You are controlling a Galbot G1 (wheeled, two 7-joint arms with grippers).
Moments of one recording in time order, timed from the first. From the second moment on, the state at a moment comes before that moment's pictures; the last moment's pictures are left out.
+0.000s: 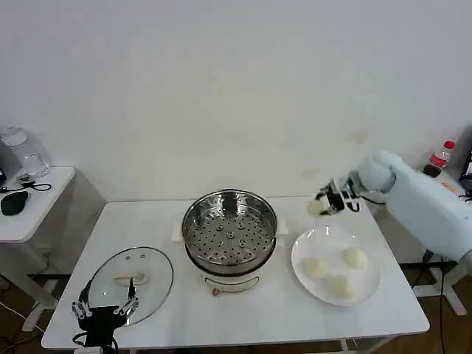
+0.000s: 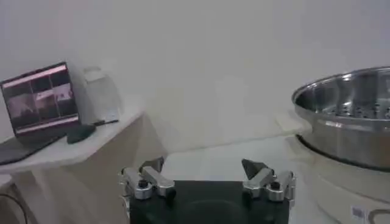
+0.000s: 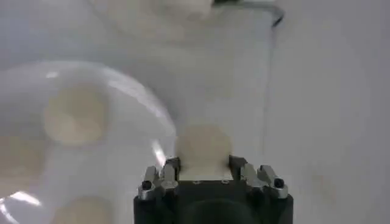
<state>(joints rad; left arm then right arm) 1.85 -1.44 -0.61 -2.33 0.06 0.24 -0.24 0.22 0.82 -0.70 1.22 -0.11 -0.03 -1.07</state>
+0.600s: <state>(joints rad) 1.83 -1.44 -0.62 -2.34 0.06 0.24 -0.24 0.45 1.04 -1.02 1.29 0.03 0.06 -1.01</state>
